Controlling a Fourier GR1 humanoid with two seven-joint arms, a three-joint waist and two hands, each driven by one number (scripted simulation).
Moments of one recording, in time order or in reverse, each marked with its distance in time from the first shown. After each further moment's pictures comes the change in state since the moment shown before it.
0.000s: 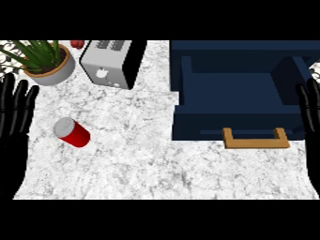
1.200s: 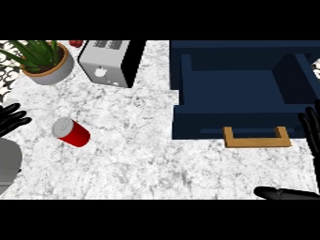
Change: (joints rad) left arm -0.057 0.608 0.158 0.508 0.738 -1.003 0.003; right arm 0.185 -0.033 -0.059 0.012 -0.003 0.025 0.141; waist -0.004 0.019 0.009
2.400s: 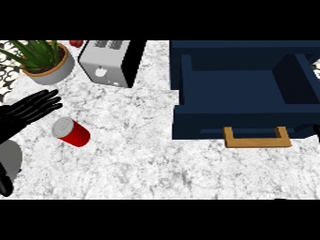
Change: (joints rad) left arm -0.191 -0.221 0.055 0.277 -0.358 -0.040 -0.032; right arm 0.079 0.006 -0.115 0.017 -0.050 0.120 -0.078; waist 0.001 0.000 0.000
